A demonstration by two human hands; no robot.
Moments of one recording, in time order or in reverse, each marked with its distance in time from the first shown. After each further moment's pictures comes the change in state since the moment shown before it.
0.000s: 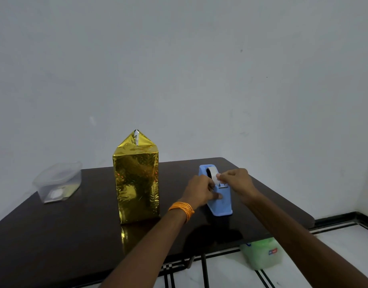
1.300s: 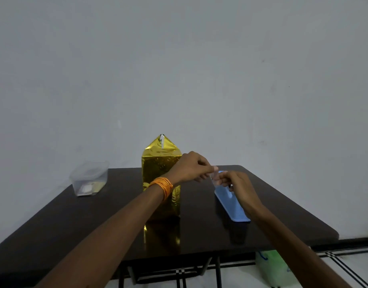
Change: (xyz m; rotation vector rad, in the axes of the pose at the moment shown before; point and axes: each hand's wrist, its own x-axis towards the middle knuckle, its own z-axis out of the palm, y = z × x) left_hand -0.044 0.008 -0.129 -0.269 0.069 0.027; right_hand -0.062 -0.054 0.028 0.219 -0.173 -0.255
